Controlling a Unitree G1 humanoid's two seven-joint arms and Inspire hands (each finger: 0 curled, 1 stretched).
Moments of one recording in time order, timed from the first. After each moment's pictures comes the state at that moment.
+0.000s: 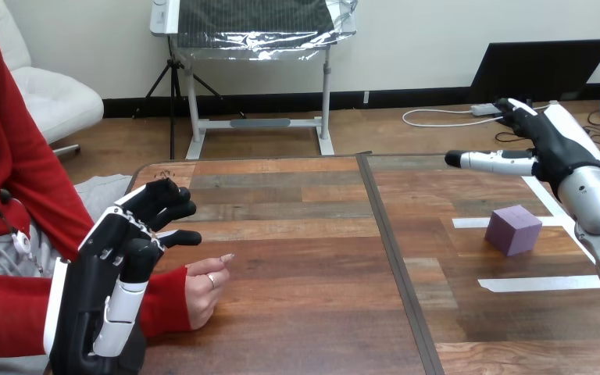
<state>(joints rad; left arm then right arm) 0.33 -0.01 0.10 0.01 -0.32 -0.64 -0.36 -0.90 -0.51 0.08 1.34 -0.40 -0.27 0.01</state>
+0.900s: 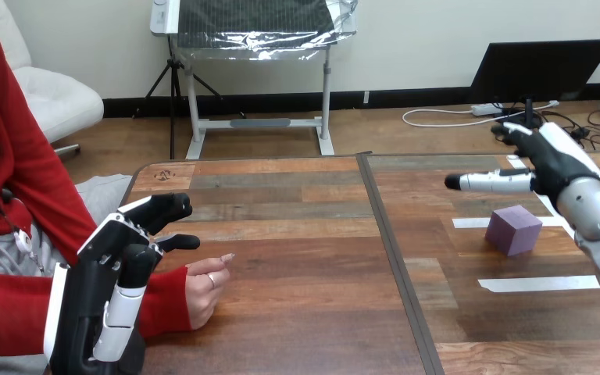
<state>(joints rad) 0.33 -0.01 0.10 0.05 -0.31 -0.68 -0.36 -0.89 -0.51 0.12 1.34 -0.42 -0.20 0.05</state>
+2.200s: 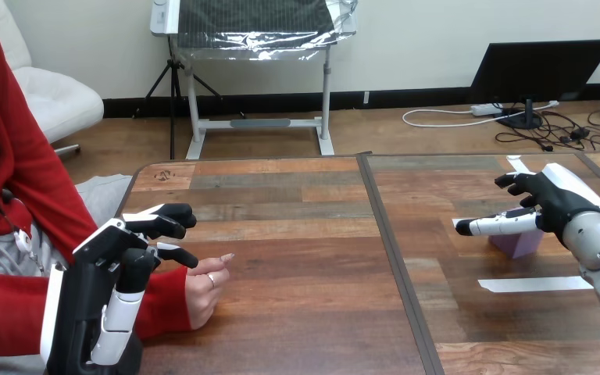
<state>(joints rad) 0.33 -0.01 0.10 0.06 -0.31 -0.72 -0.36 -0.83 -0.52 0.19 1.35 -0.47 -0.15 0.04</state>
